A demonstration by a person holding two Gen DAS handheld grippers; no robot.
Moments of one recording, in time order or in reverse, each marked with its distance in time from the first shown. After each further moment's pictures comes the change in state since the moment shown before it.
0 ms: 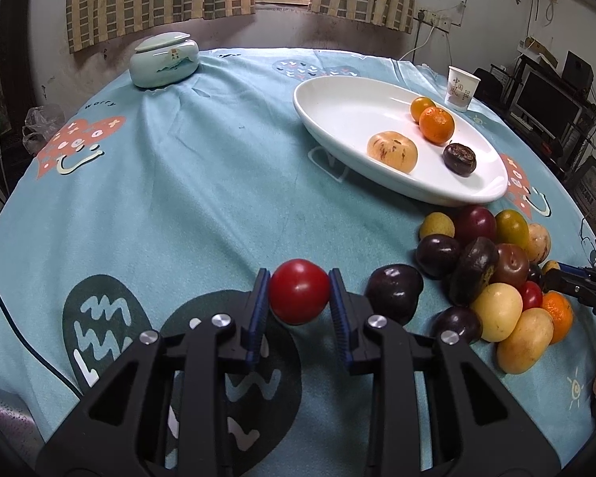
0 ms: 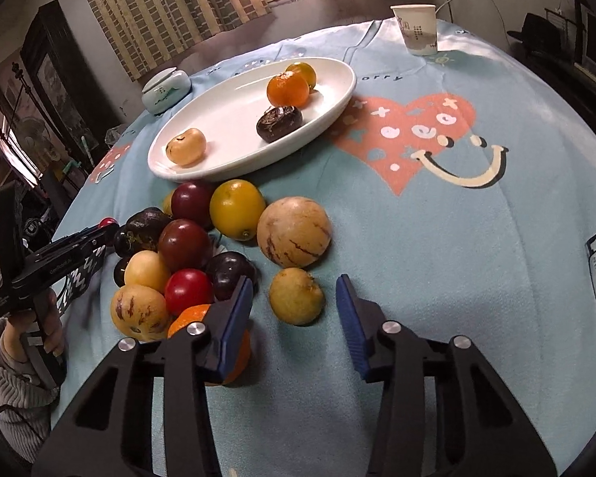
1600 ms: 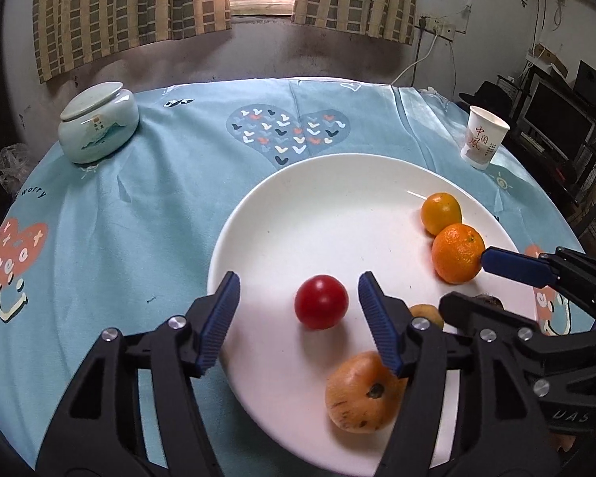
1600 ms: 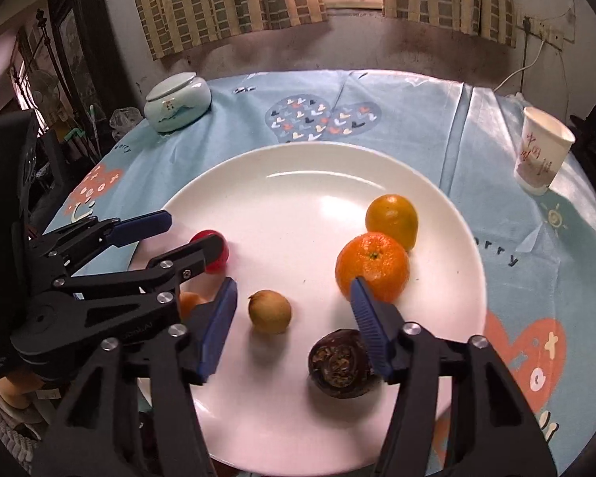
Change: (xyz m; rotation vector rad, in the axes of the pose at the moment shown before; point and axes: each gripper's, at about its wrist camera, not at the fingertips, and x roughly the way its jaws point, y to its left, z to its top) left arm 0.092 -0.045 0.145 0.012 -0.029 0.002; right arm 0.091 0.065 0.164 -0.235 -0.044 -0.045
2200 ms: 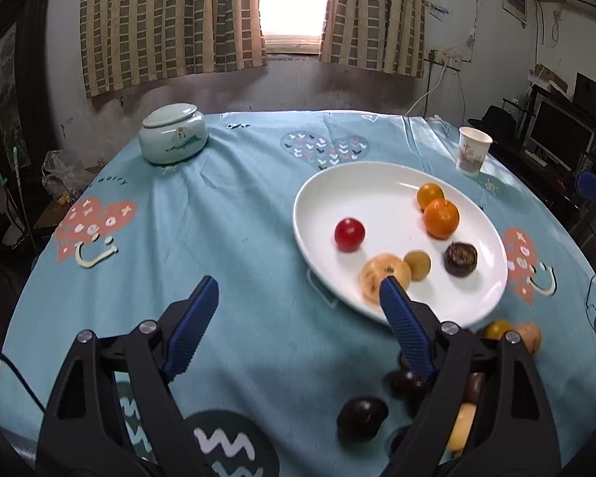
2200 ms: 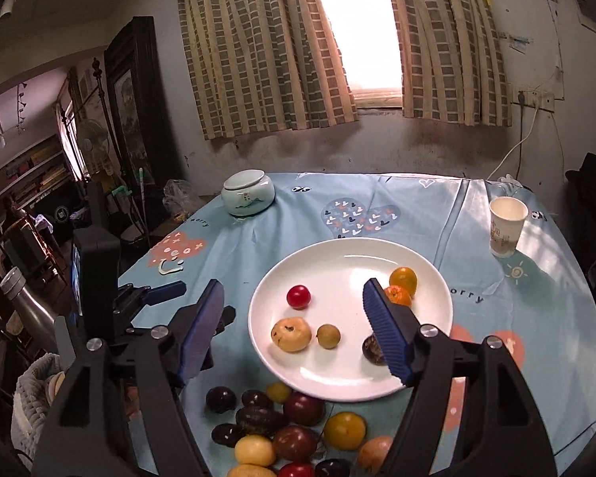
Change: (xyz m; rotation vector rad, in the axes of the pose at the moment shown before) left arm -0.114 0.023 -0.073 -0.011 -0.120 0.087; right arm -0.151 0.030 -0.051 0.015 -0.314 0.119
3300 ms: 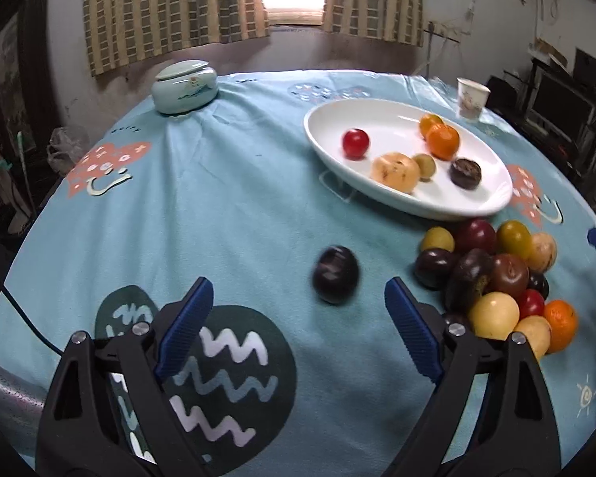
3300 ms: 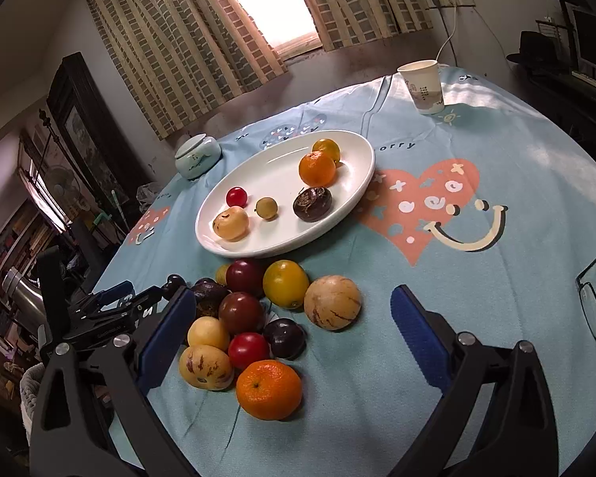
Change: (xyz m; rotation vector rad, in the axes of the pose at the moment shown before) left arm -0.007 0.003 -0.067 0.045 0.080 0.016; right arm -0.028 -0.058 -0.099 0.272 0.113 -0.044
